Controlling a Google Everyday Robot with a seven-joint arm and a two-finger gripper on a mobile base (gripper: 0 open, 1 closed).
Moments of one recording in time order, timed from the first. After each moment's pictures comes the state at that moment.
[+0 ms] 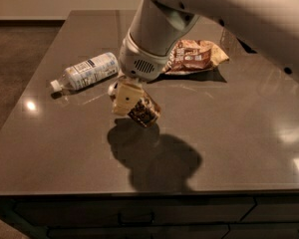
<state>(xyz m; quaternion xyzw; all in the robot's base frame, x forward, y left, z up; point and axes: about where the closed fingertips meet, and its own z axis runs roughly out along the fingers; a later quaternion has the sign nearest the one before) 0.494 0.042 0.914 -0.67 0.70 0.13 0.19</state>
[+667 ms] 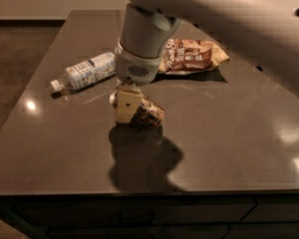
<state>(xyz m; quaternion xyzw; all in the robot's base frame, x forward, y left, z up) 0.491 0.036 0.896 -0.70 0.70 0.09 0.13</state>
